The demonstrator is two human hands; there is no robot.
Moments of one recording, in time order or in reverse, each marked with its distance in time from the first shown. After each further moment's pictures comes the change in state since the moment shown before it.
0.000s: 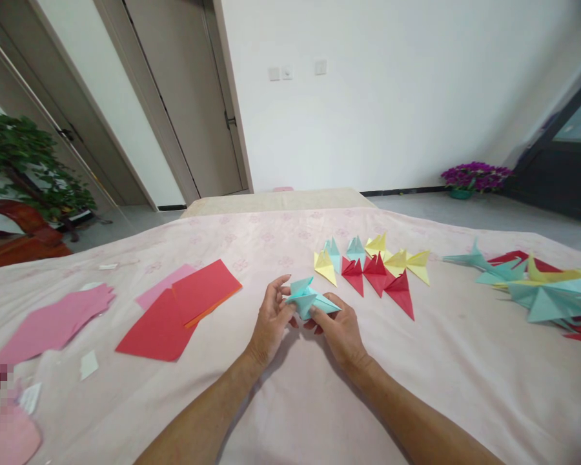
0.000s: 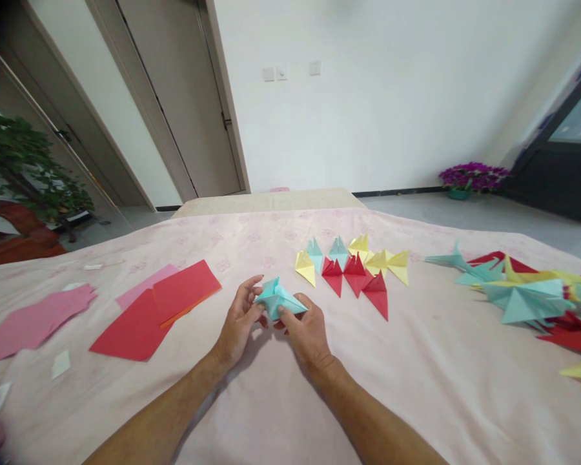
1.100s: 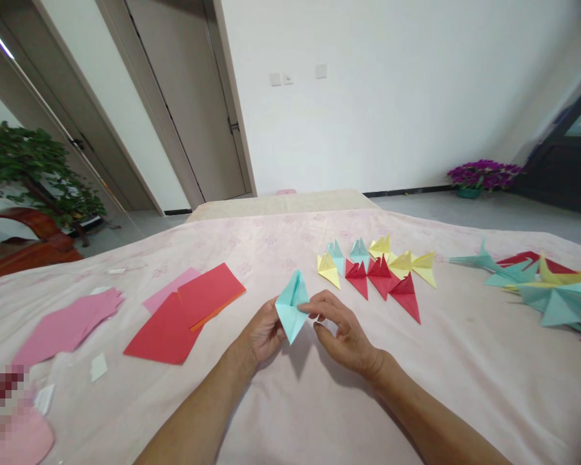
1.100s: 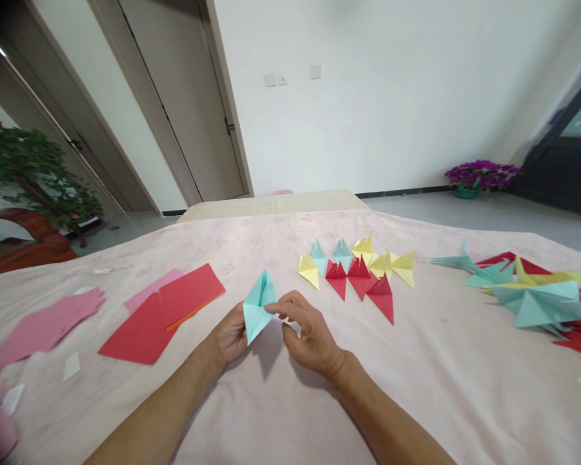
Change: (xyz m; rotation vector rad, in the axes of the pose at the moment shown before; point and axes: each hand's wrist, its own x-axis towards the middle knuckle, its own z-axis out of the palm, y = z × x) left_hand 0.016 -0.012 -0.021 -0.384 -0.169 -0.391; right_hand 0.009 -0.002 -0.021 -0.249 -0.315 -0.771
